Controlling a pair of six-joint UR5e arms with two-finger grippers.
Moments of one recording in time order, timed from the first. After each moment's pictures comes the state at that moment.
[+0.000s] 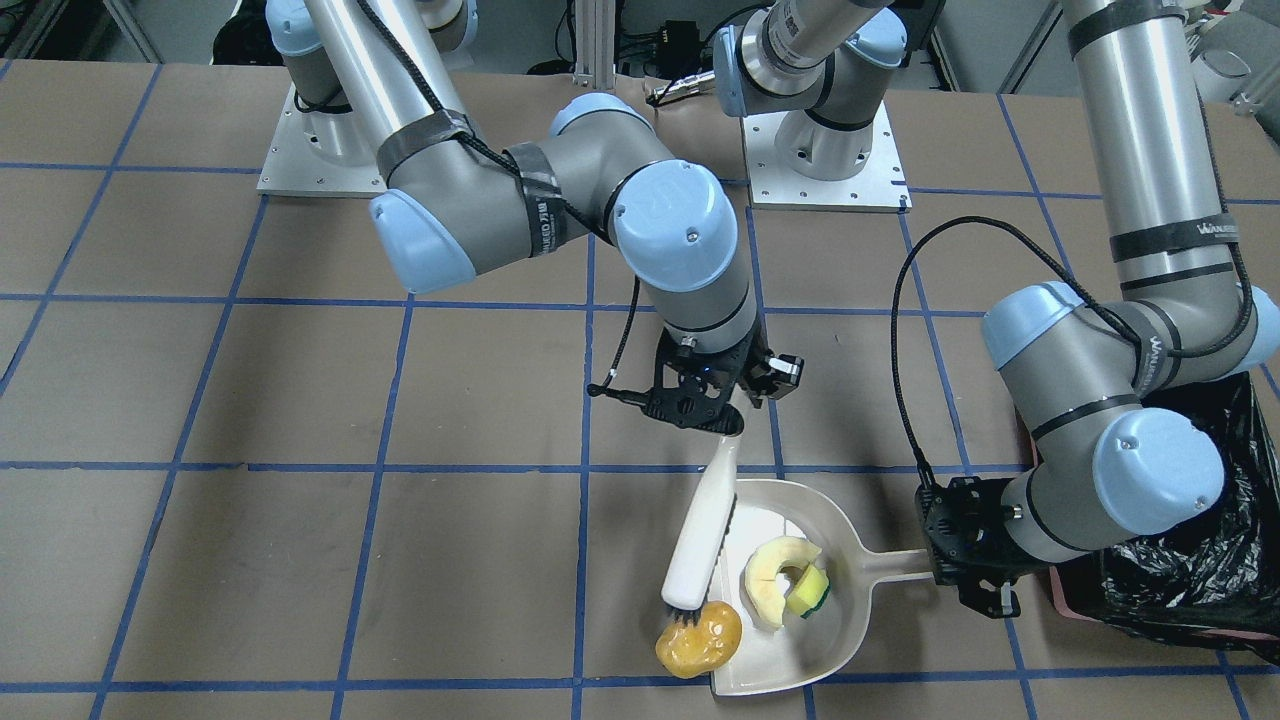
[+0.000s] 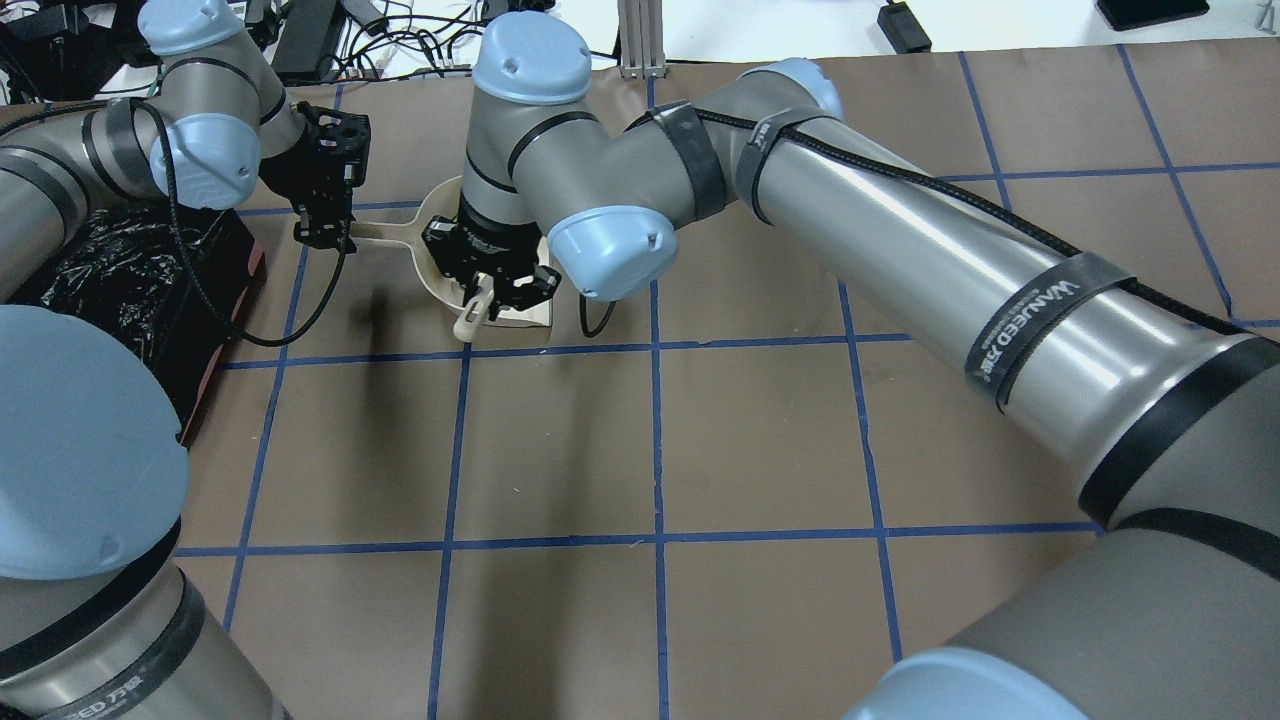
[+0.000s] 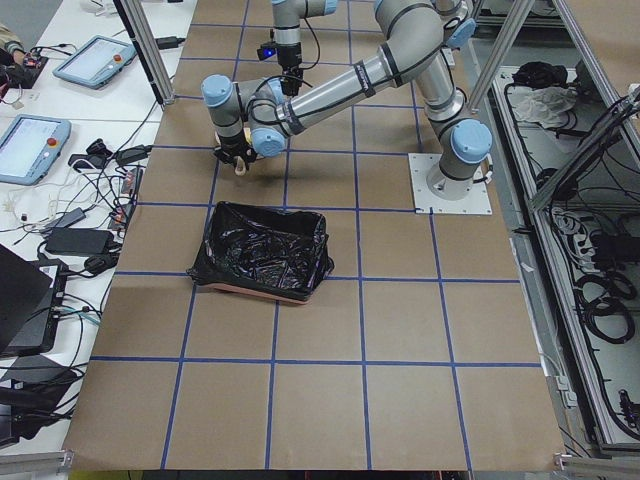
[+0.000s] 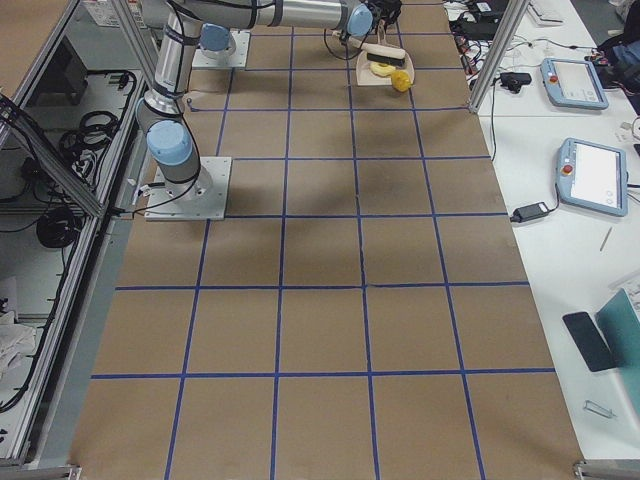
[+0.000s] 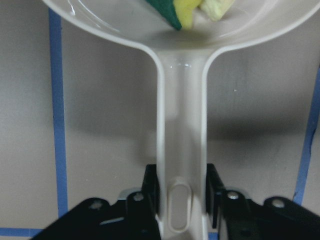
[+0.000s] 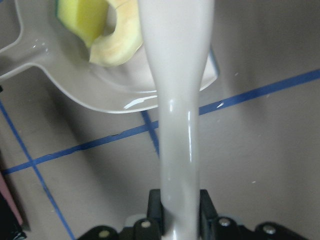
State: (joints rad) left arm -1.36 -2.15 -1.45 -1.15 1.55 1.72; right arm 2.04 -1.03 1.34 -1.98 -1.26 0.81
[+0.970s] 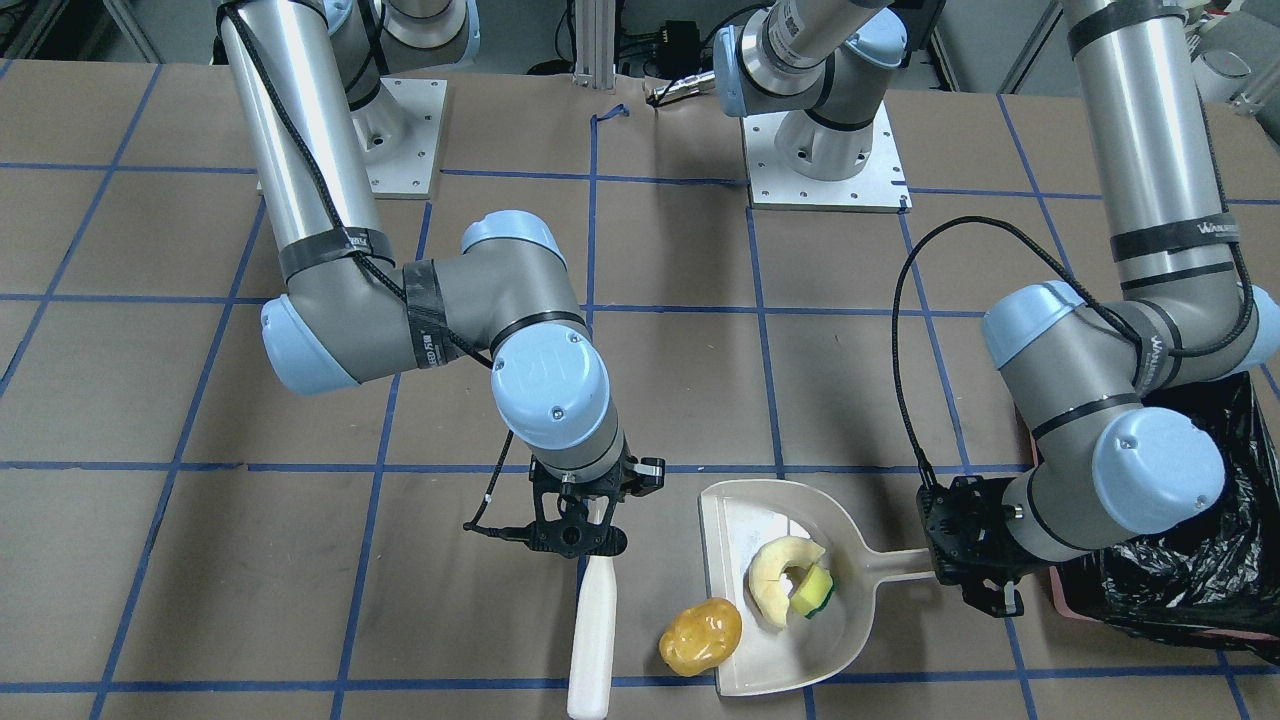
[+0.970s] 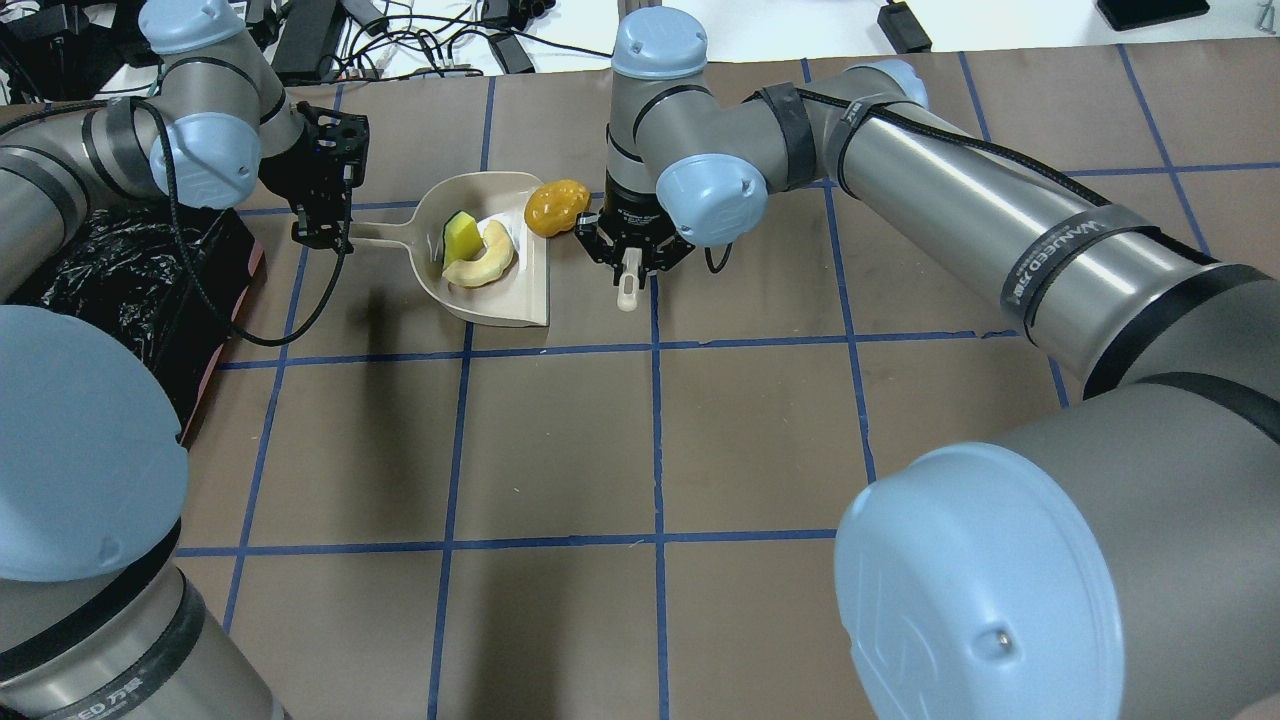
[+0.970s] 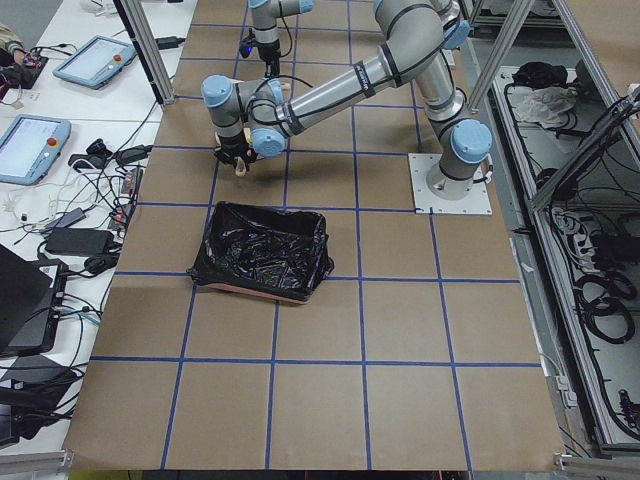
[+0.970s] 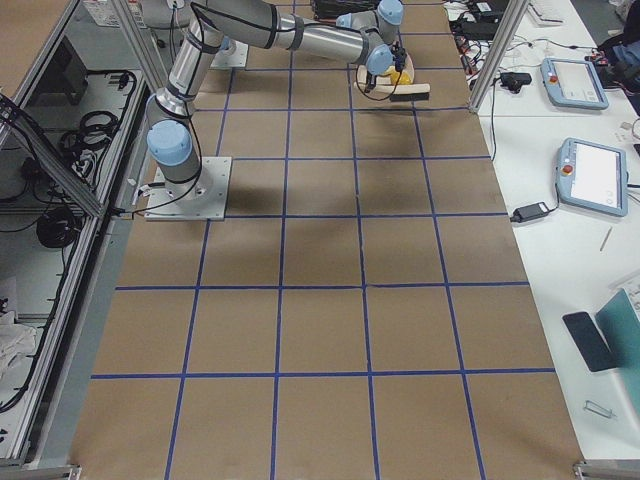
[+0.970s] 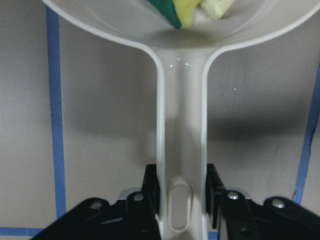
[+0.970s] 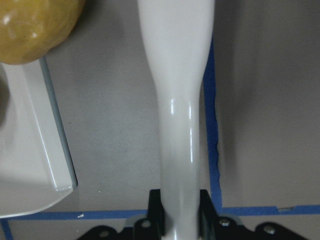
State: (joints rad) left arm -1.36 -2.15 -1.45 -1.15 1.58 1.71; right arm 1.90 -0.92 1.34 -1.96 -1.40 0.43
